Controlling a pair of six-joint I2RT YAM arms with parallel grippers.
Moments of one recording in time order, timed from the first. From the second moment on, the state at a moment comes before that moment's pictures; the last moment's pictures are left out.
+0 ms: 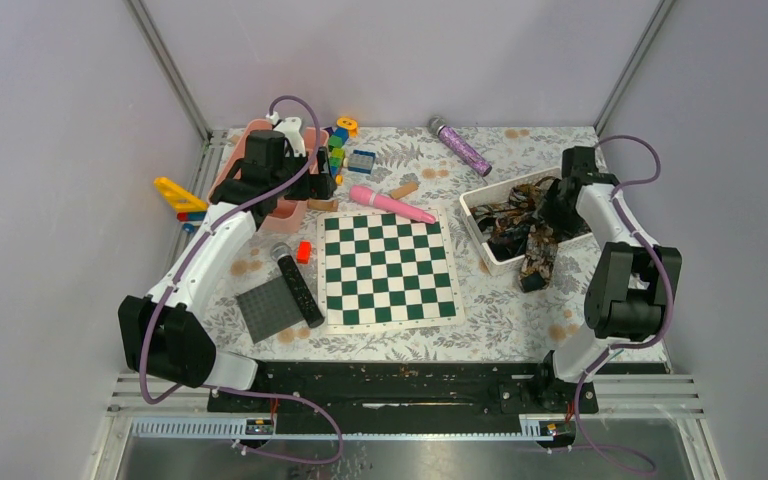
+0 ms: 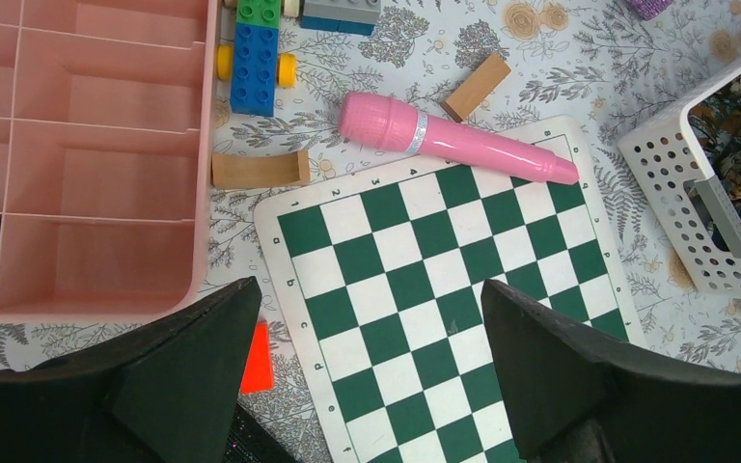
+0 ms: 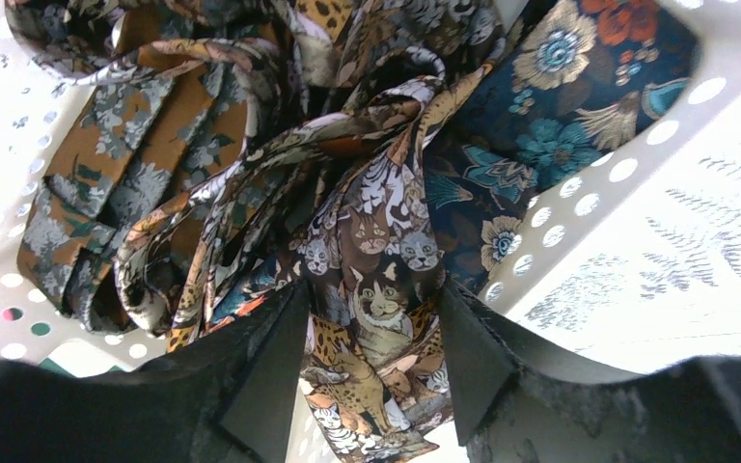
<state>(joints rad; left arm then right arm) -0.25 1.41 1.28 -0.47 0.12 -0.21 -0.11 1.67 1.26 -0.74 0.13 0.49</state>
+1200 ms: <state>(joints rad) -0.25 1.43 1.28 -0.47 0.15 -0.21 -0.07 0.97 0.71 -0.76 -0.09 0.73</state>
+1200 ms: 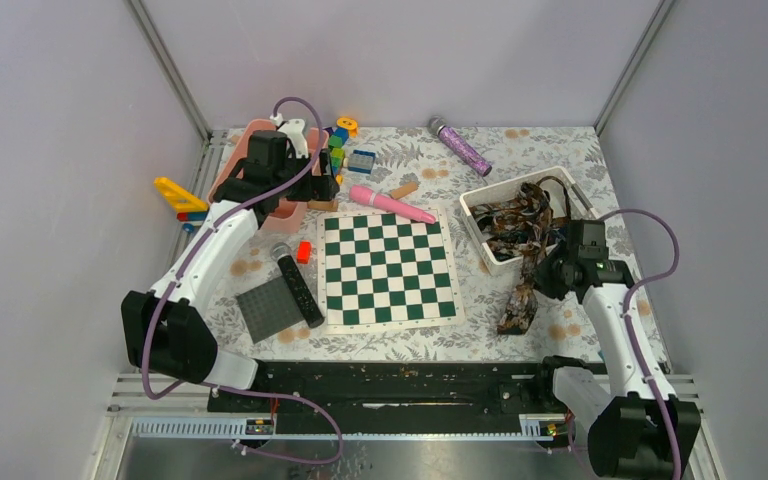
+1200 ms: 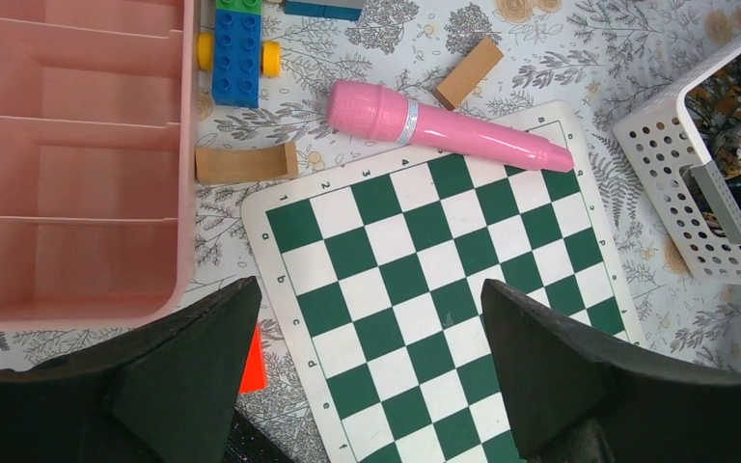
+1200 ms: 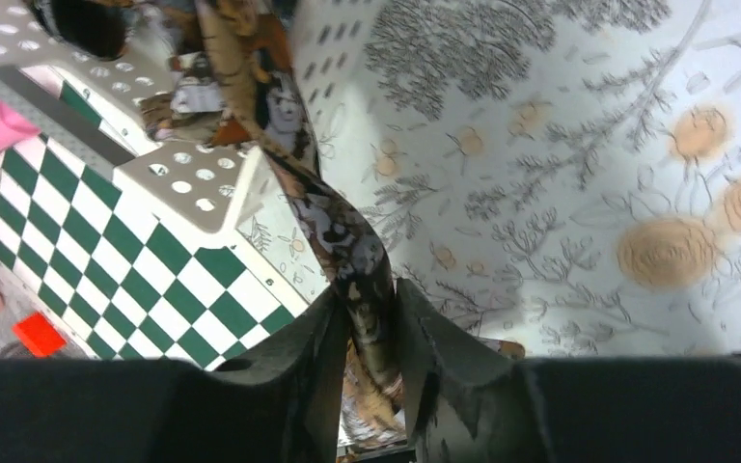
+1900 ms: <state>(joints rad) -0.25 1.44 1.28 -0.48 0.18 -0.21 -0.11 1.29 1.01 -0.74 0.06 0.75</state>
